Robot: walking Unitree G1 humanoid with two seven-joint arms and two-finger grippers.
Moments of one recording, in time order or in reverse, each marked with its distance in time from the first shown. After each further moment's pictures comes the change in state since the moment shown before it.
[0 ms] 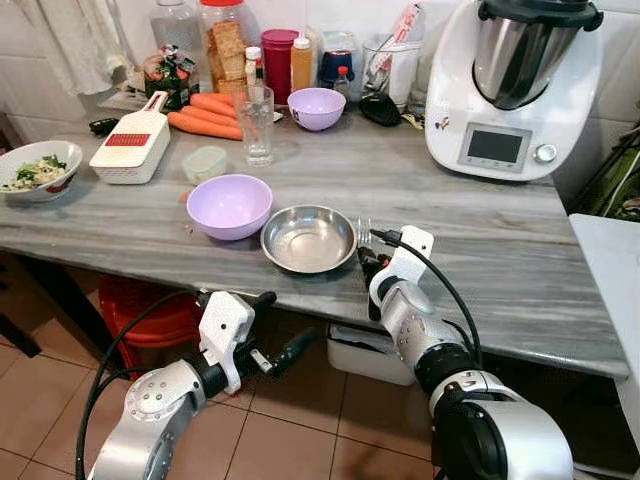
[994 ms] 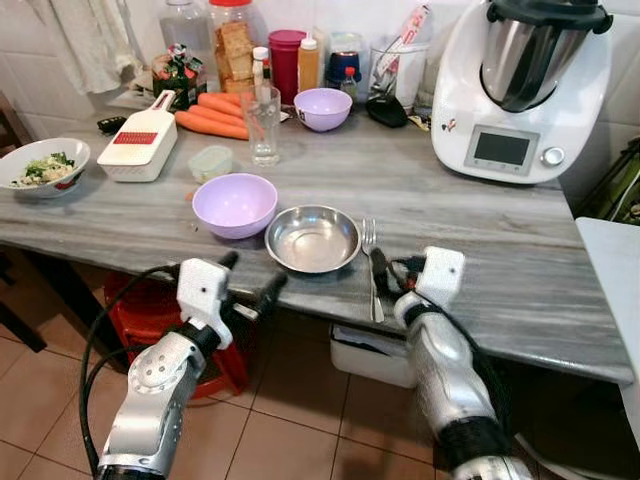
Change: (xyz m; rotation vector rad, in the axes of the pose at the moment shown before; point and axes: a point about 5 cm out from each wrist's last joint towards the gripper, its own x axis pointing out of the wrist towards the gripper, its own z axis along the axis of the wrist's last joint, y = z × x) left arm 0.013 0.036 0.014 0.017 -0.146 0.337; right arm -0.048 -0.032 -0.003 -0.243 -0.270 0.036
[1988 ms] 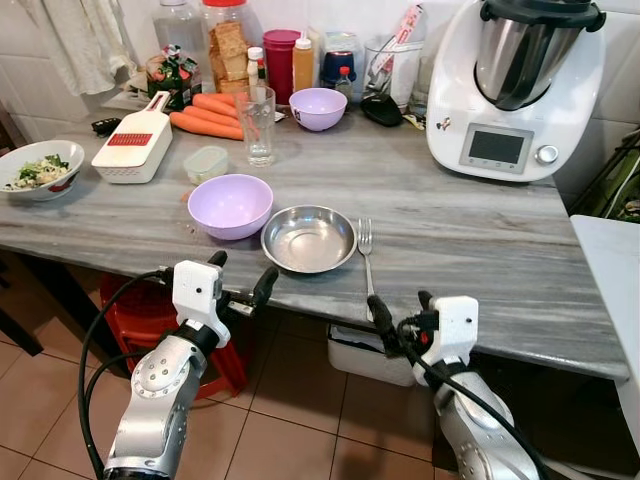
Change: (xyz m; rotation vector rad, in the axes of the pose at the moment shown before) left arm -0.003 0.001 -0.007 -0.013 0.005 0.065; right arm -0.067 -0.002 -0.013 -0.051 0.088 0.233
